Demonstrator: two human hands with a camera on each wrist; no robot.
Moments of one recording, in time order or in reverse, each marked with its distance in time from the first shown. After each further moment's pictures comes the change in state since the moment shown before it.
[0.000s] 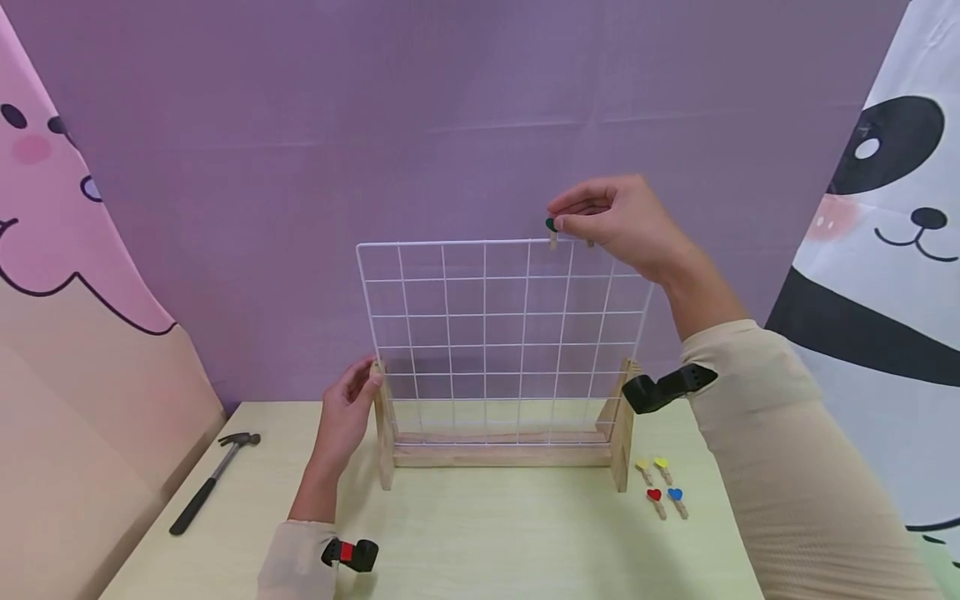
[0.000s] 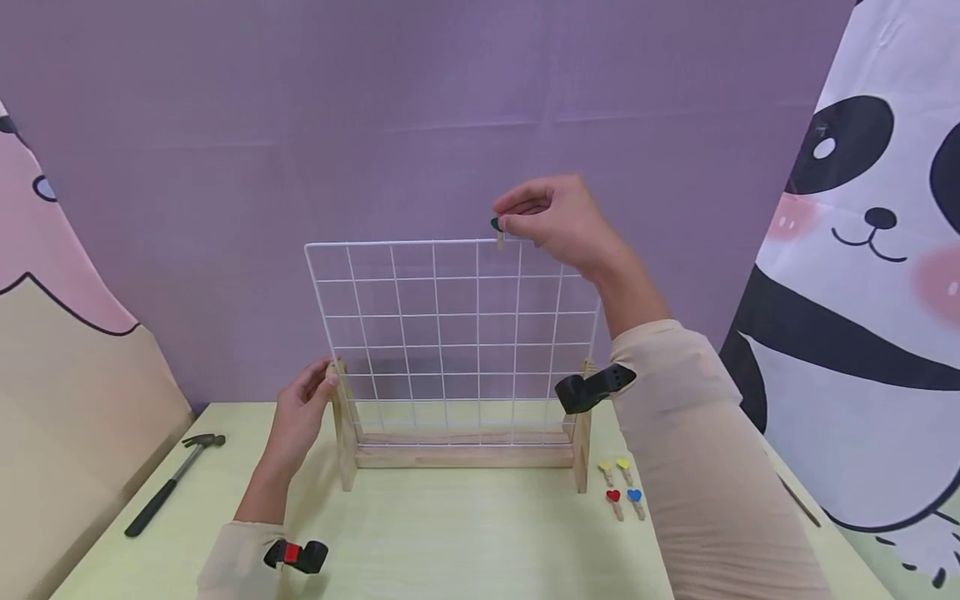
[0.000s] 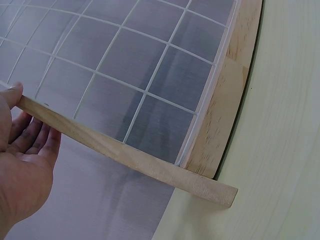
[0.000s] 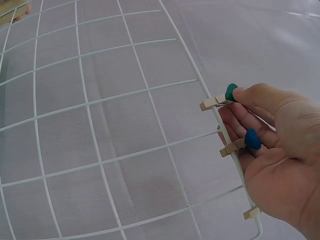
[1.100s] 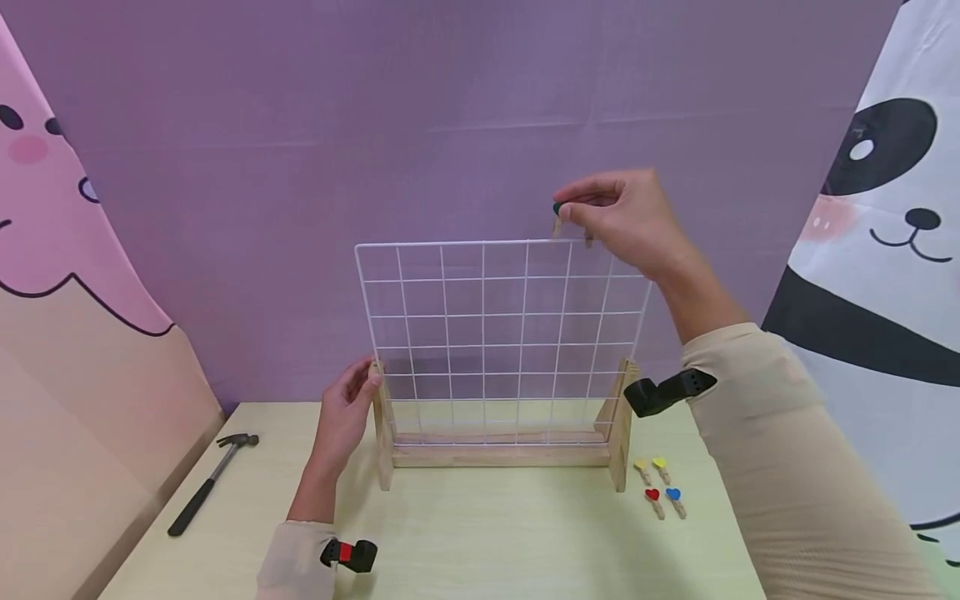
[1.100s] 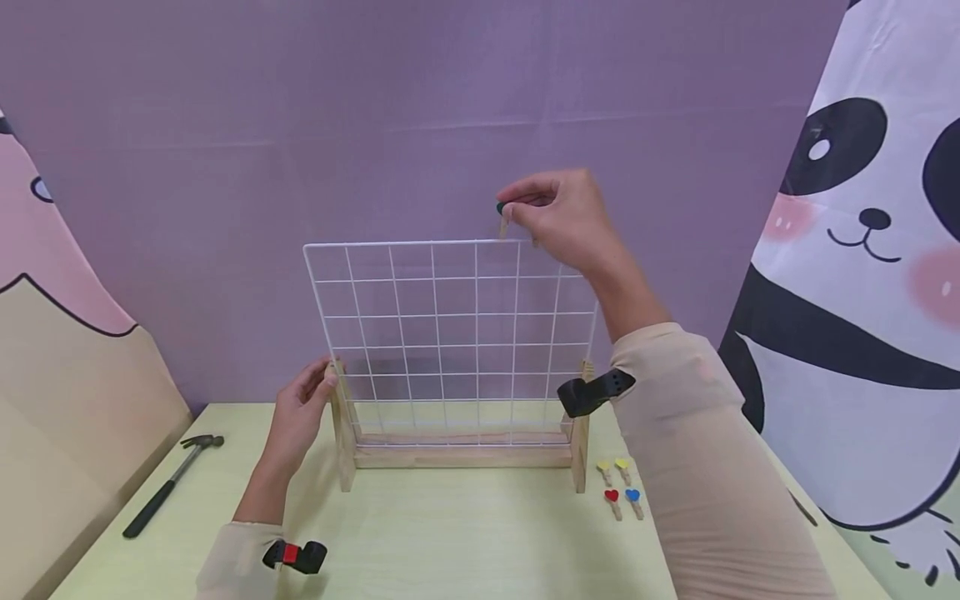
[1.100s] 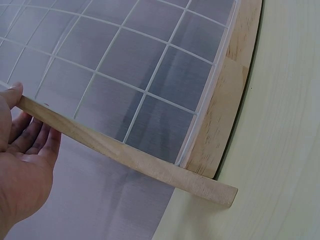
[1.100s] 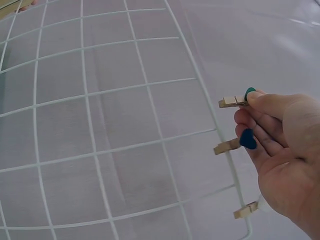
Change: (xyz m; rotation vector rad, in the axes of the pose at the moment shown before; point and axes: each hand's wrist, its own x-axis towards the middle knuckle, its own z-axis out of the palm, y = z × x) left_hand -0.001 0.002 0.001 -0.020 -0.009 -0.001; right_hand -0.006 -0.009 0.002 -0.003 0.164 -0.026
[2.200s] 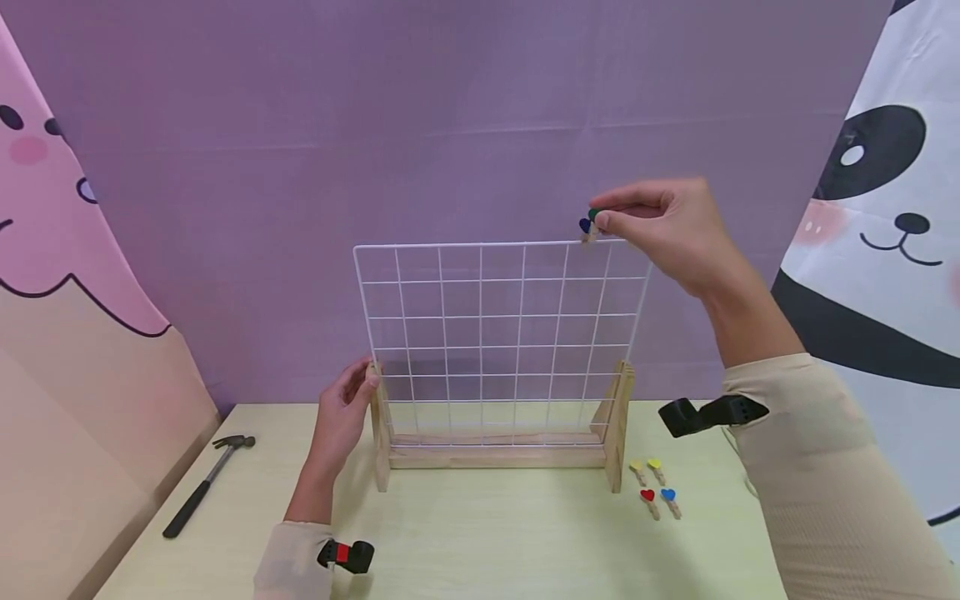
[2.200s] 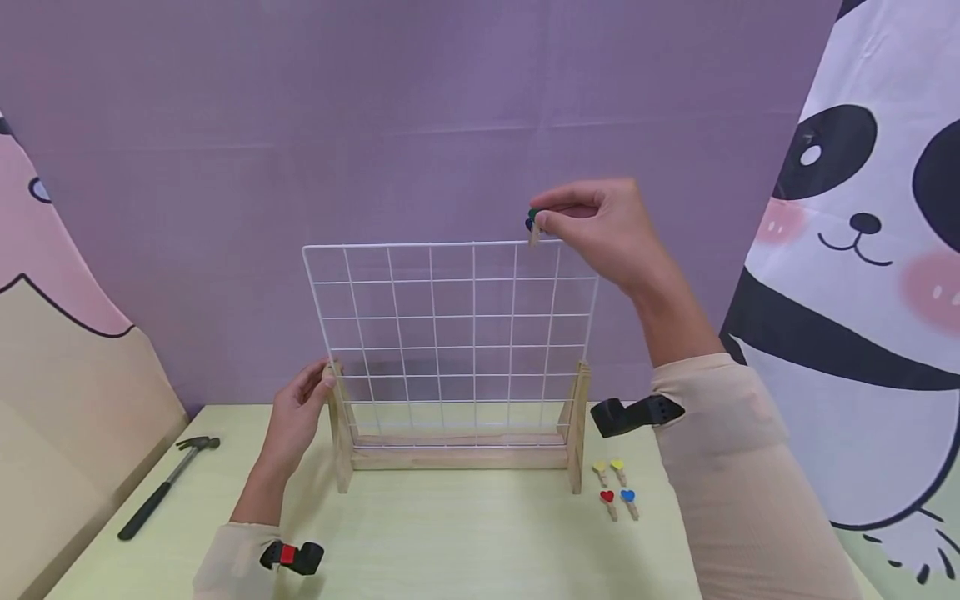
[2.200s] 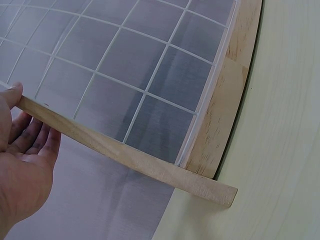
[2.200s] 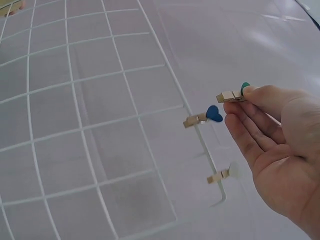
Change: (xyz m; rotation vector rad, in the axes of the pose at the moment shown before) left_hand 0.002 0.002 0.000 -0.002 -0.002 -0.006; right_hand -0.026 0.007 -0.034 0.070 0.012 -0.080
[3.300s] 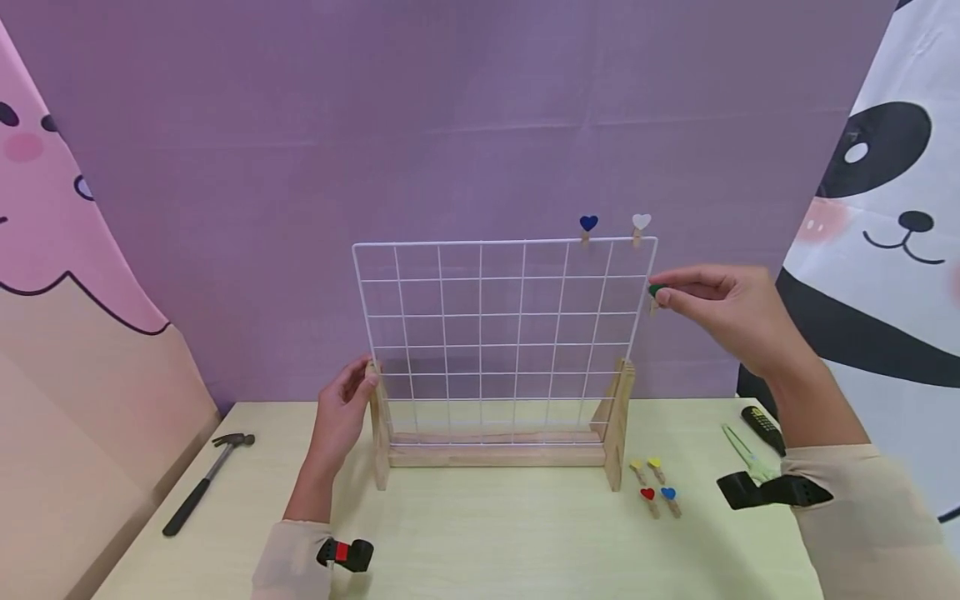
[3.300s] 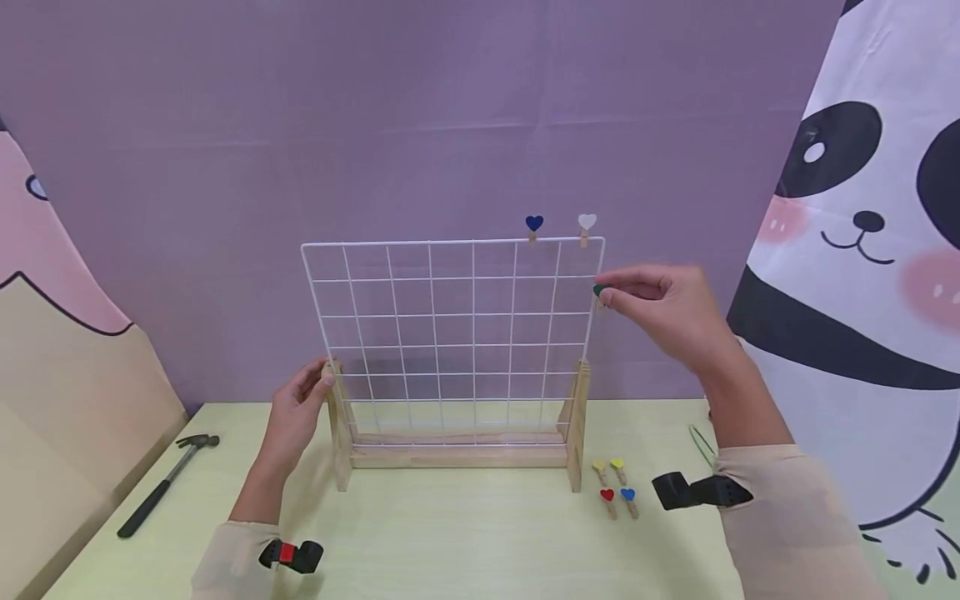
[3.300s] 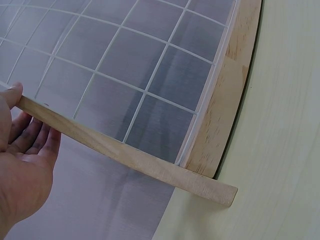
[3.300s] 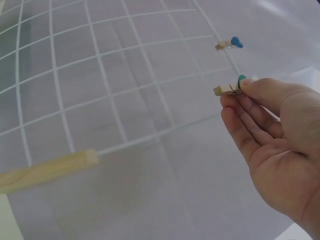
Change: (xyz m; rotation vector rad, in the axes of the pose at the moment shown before) left_hand 0.000 -0.001 -0.001 0.013 0.010 -0.008; right_hand -0.073 0.078 -0.035 -0.294 -0.021 0.140
